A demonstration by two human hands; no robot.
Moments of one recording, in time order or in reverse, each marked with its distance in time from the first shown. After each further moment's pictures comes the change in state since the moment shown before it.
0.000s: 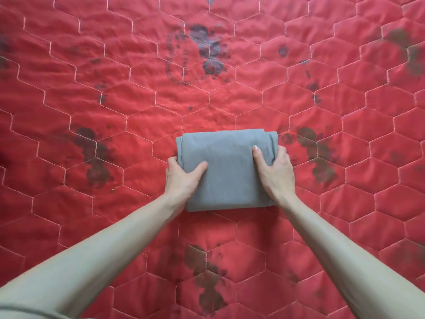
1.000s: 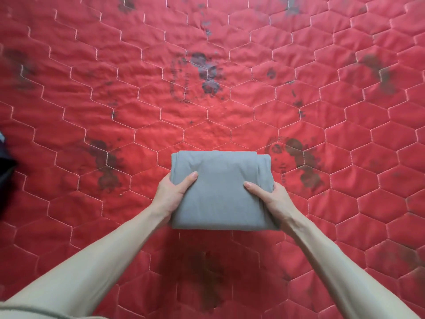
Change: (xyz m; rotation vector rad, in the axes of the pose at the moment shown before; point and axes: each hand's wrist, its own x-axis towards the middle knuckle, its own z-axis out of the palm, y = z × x) left_hand -0.021 -0.011 -0.035 -0.267 -0.159 0.049; right_hand -0.048 0.024 -0.036 0.621 -0.437 0.141
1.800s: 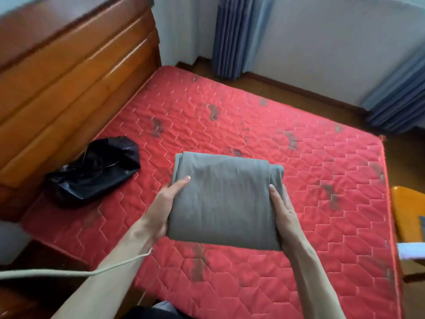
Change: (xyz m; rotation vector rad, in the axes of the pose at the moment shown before) left_hand -0.456 0.261 -0.098 -0.636 -0.091 0.206; right_hand -0.384 -0.308 0.016 -0.107 -0.231 -0.439
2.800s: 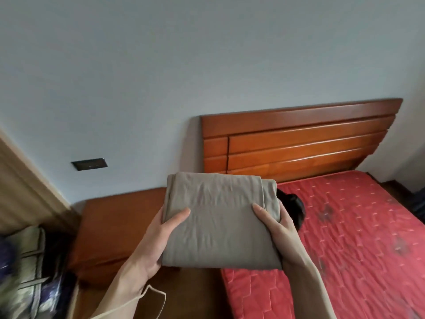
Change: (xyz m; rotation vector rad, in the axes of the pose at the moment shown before) left_hand -0.446 -0.010 -0.282 -0.344 0.808 0.567; right_hand -0.221 -0.041 0.444 -0.136 -1.021 -0.077
